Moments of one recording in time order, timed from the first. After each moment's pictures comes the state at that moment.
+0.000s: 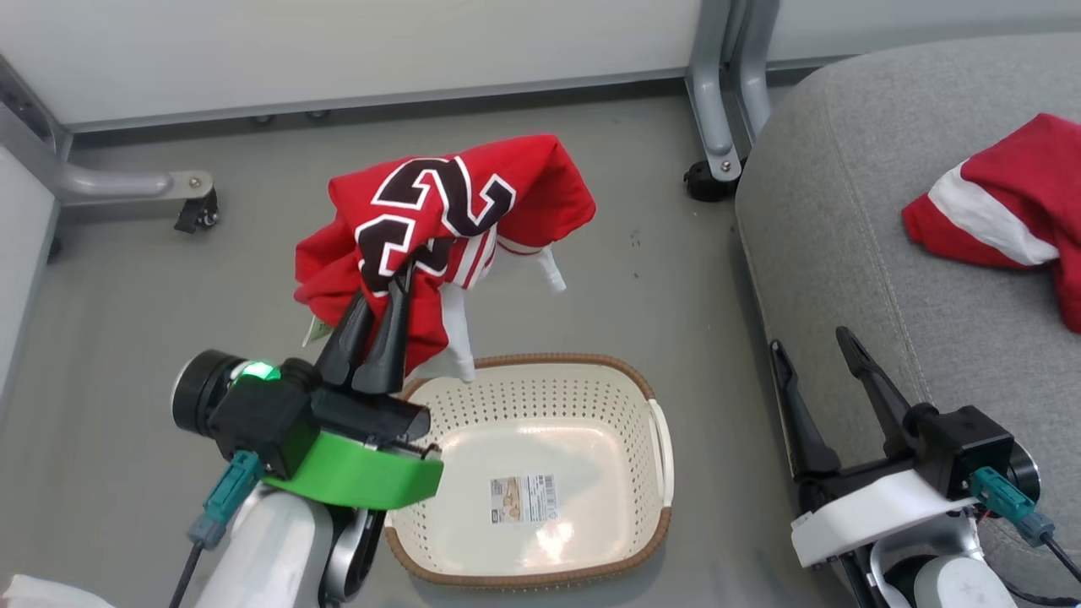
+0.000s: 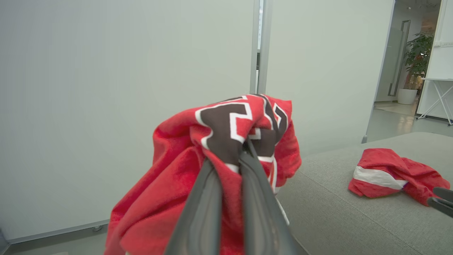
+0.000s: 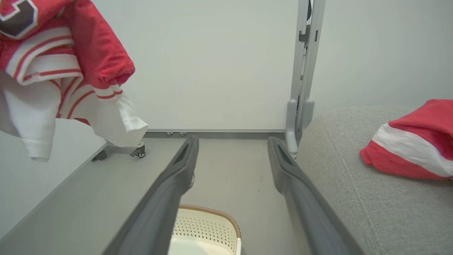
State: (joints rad) left arm -0.26 0.17 -0.37 -0.04 -0.30 -0.03 -0.26; right arm 0.02 -0.06 0.09 -0.13 0.13 0.13 -0.06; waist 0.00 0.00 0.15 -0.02
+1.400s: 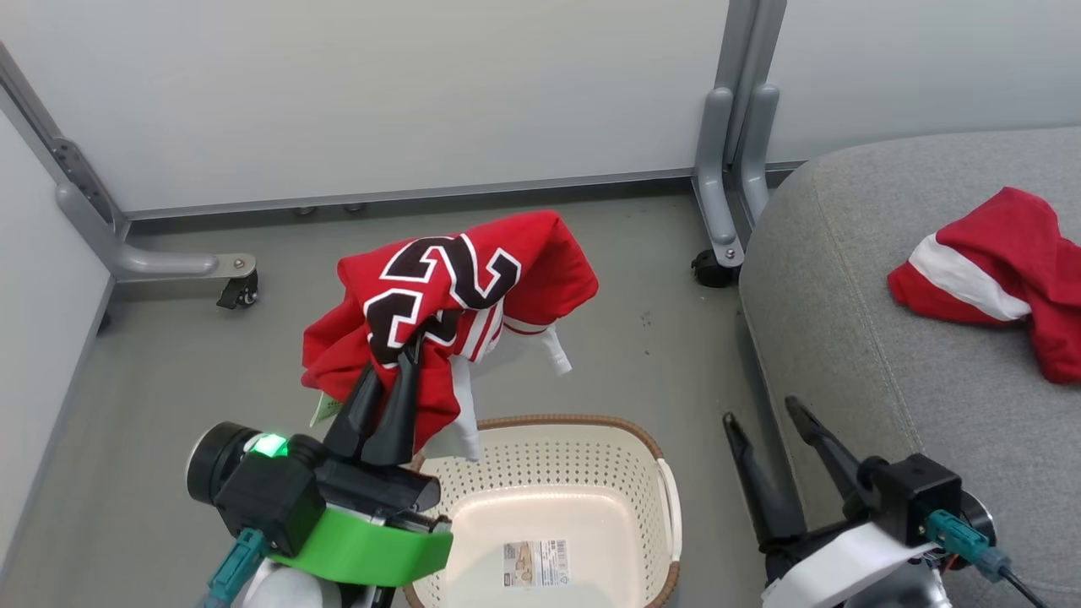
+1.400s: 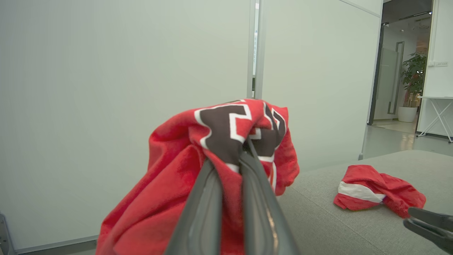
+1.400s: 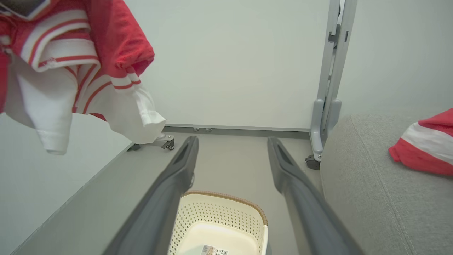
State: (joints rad) left arm -0.08 0.10 -0.32 -0.13 -0.25 -0.09 -0.26; right arm 0.14 -0.08 0.18 -0.18 0.18 0.13 0.02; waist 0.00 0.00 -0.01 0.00
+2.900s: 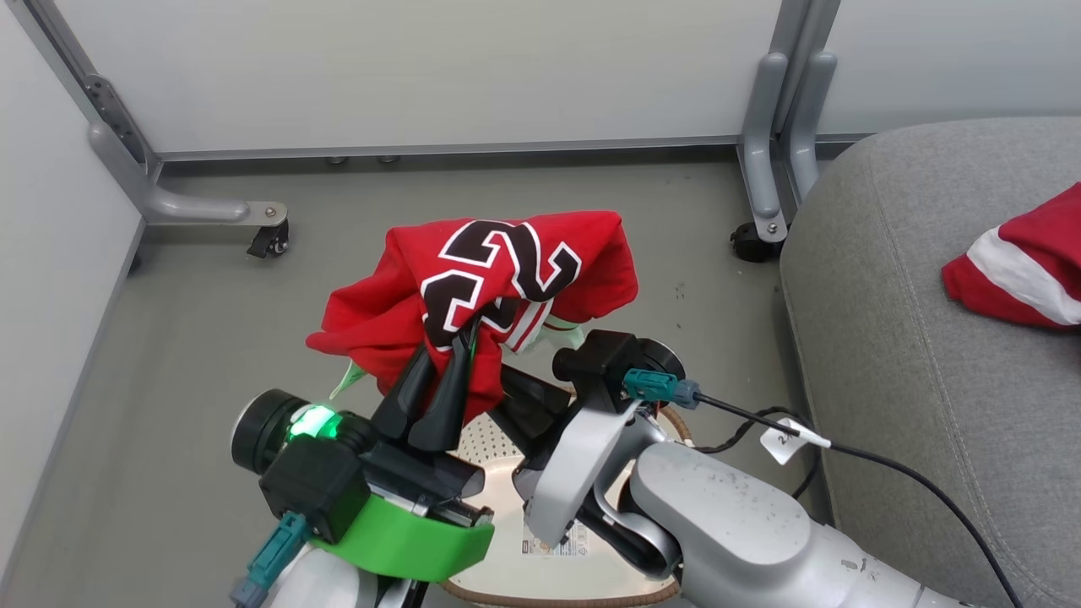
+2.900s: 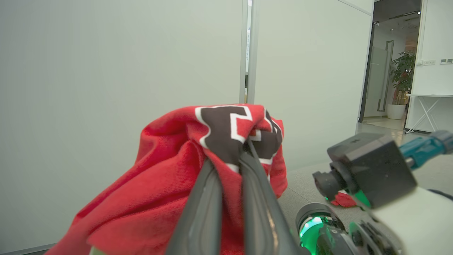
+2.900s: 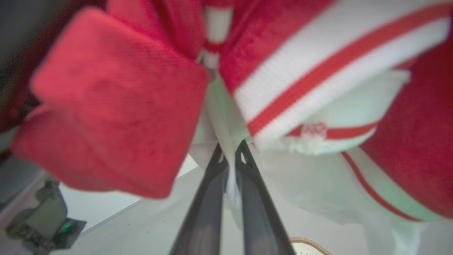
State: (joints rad) left arm -0.14 0.08 -0.39 -0.12 -0.23 -0.12 -0.26; right arm -0.64 -0.06 0.96 0.47 0.65 0.13 -0.23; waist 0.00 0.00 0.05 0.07
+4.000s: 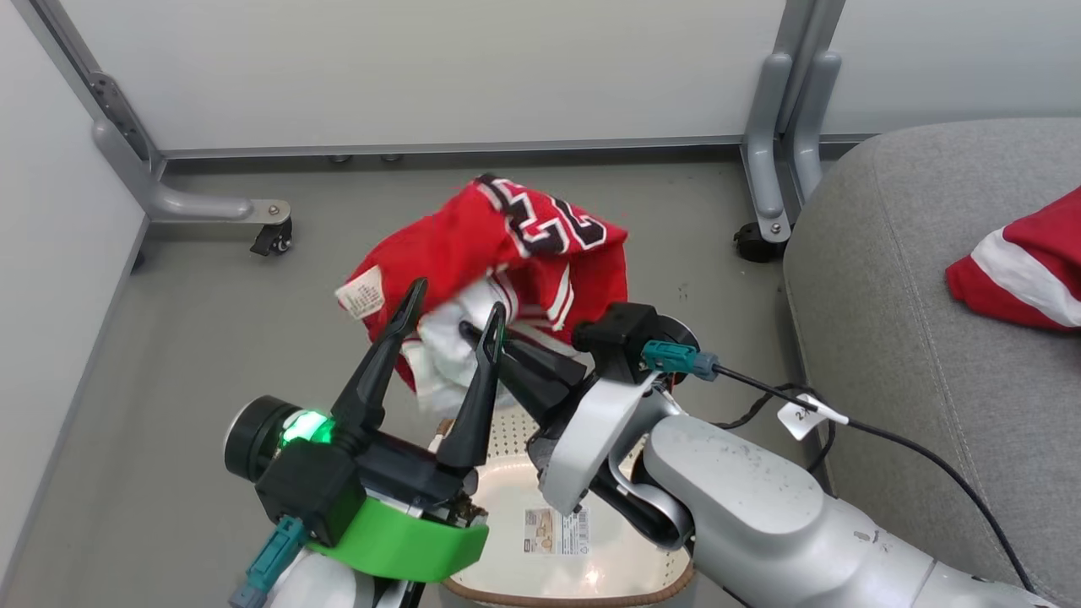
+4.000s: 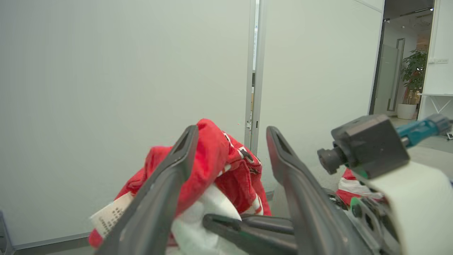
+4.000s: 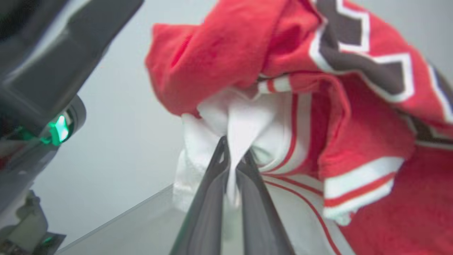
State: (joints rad) left arm -0.13 0.07 -0.37 -0.12 -0.22 -0.12 -0.26; right arm -0.69 -0.08 0.98 0.51 0.72 0.13 -0.26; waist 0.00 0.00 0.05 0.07
